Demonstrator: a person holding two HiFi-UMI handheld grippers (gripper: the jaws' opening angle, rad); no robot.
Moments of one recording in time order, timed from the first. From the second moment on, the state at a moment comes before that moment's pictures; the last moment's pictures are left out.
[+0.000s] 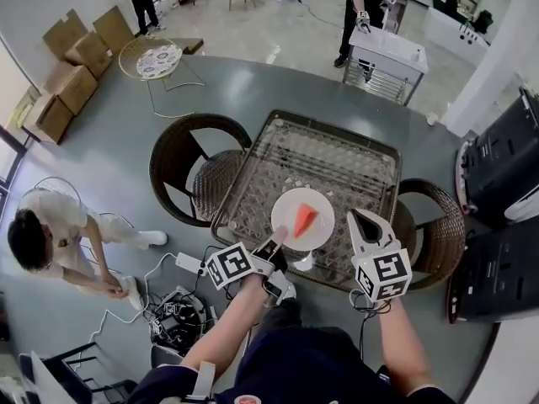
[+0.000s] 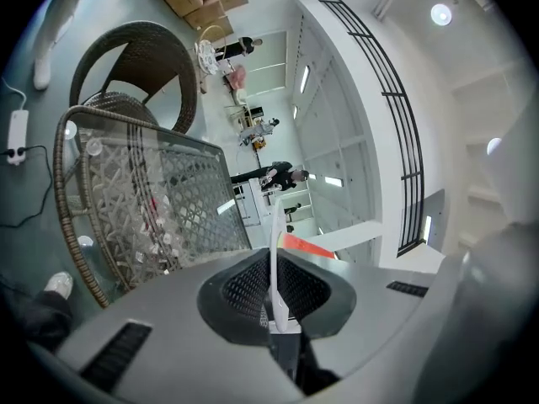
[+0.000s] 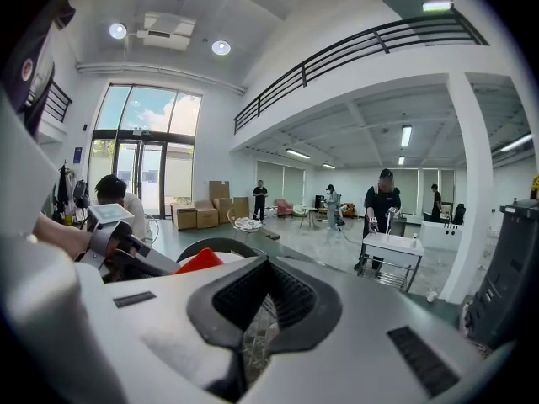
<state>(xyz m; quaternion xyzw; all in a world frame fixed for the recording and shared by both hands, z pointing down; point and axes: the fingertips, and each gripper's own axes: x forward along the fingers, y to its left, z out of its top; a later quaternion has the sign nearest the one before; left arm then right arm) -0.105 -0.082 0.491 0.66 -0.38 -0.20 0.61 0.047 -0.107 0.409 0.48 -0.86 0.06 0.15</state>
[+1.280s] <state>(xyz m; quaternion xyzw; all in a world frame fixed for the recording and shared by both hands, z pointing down) -0.136 -0.179 0.560 0.62 -0.44 -0.21 0.61 0.010 -0.219 0.481 0.41 -0.89 0.13 0.17</state>
